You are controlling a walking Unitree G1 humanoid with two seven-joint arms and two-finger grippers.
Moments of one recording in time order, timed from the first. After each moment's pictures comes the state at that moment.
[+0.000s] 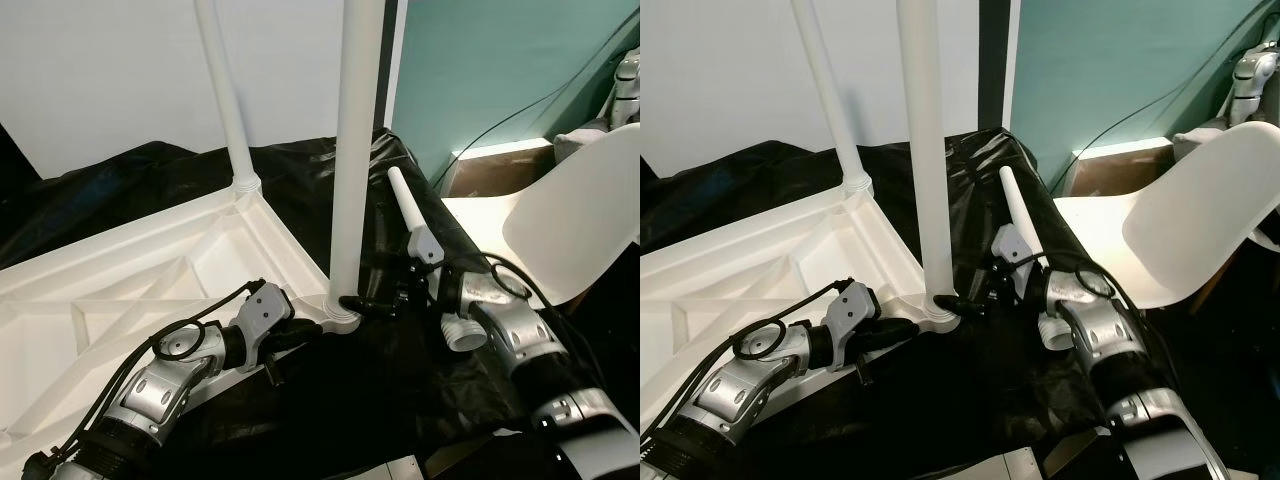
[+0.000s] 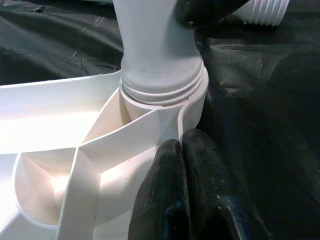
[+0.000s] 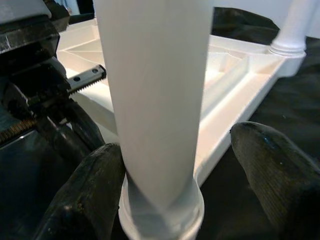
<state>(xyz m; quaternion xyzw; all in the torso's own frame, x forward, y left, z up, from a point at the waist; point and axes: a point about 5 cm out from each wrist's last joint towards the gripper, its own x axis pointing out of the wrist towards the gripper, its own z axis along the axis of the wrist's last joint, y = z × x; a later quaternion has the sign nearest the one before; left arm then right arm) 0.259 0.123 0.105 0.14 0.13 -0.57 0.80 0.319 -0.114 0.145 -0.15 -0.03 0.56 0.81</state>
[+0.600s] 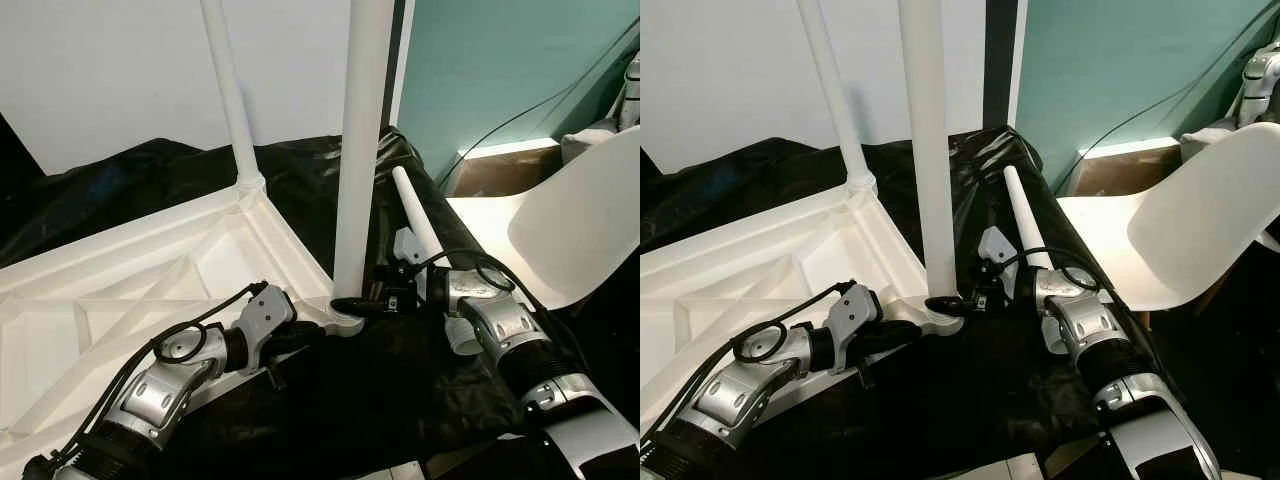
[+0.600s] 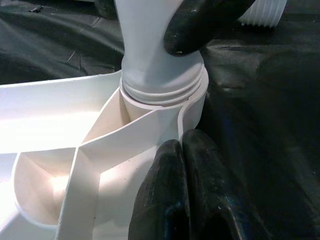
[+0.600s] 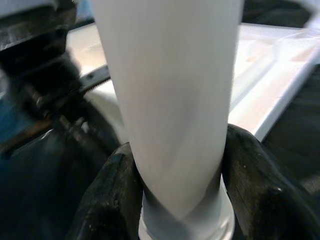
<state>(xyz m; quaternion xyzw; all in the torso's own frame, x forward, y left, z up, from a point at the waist) 0.256 0.121 0.108 0.14 0.13 -0.57 0.80 0.317 -0.107 0.133 -0.11 -0.01 0.57 0.81</state>
